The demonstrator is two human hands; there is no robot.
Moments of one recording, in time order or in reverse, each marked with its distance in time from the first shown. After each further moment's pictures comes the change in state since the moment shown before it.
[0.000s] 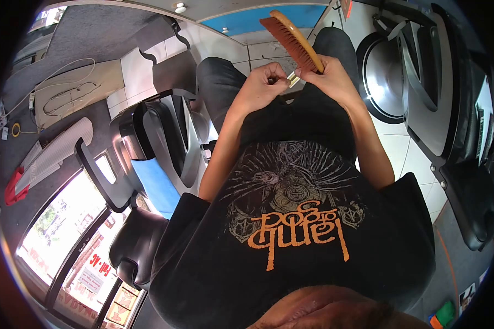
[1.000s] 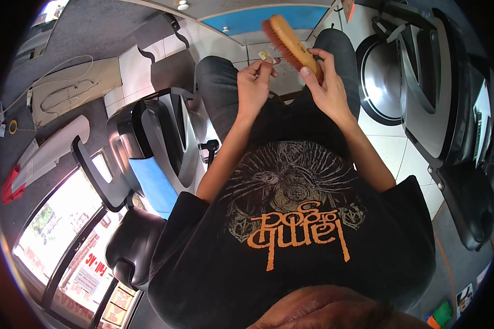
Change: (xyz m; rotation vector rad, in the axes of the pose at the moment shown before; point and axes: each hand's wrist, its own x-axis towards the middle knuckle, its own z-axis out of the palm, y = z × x) left_hand 0.002 -0.011 0.019 -0.076 0.554 0.092; right_hand -0.021 0.011 0.028 -0.153 0.295 -0.165
